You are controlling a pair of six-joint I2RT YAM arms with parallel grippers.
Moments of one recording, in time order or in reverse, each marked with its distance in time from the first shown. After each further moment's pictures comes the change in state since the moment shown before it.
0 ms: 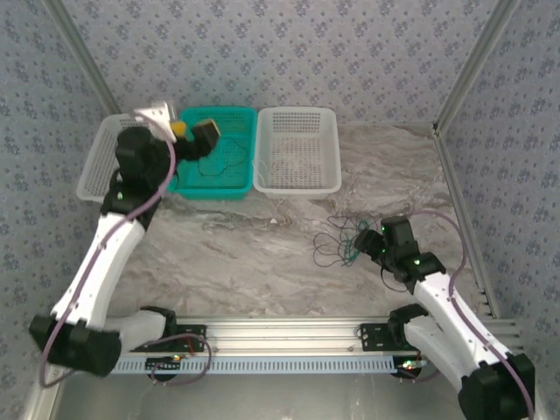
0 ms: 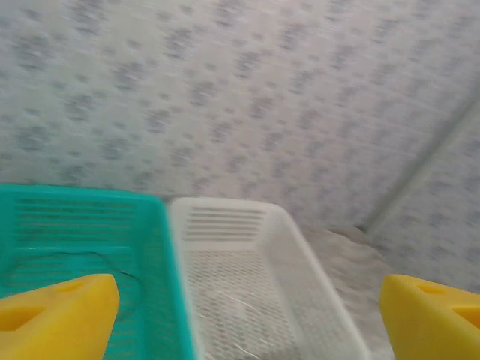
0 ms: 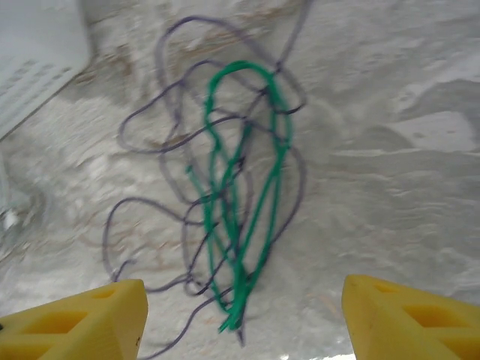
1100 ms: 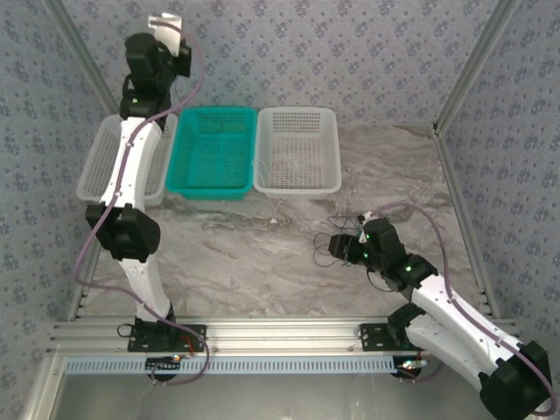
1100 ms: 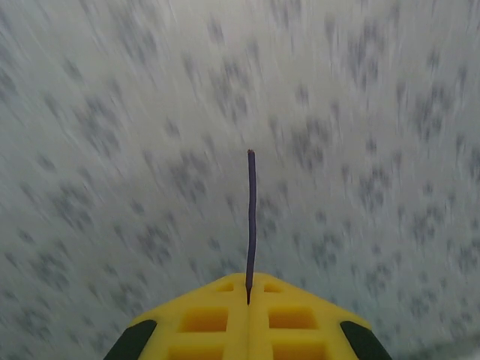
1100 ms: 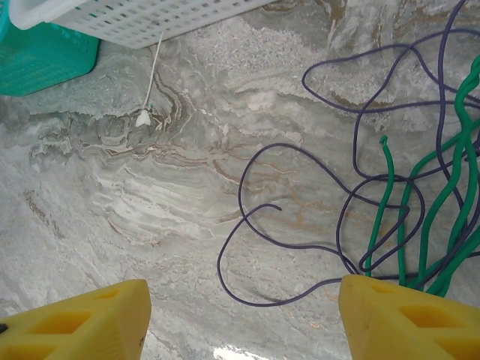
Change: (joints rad) left arm 0.216 0.908 1.047 -0.114 -0.178 0.573; right arm 0.321 -0.057 -0.010 0.156 -0.071 -0.131
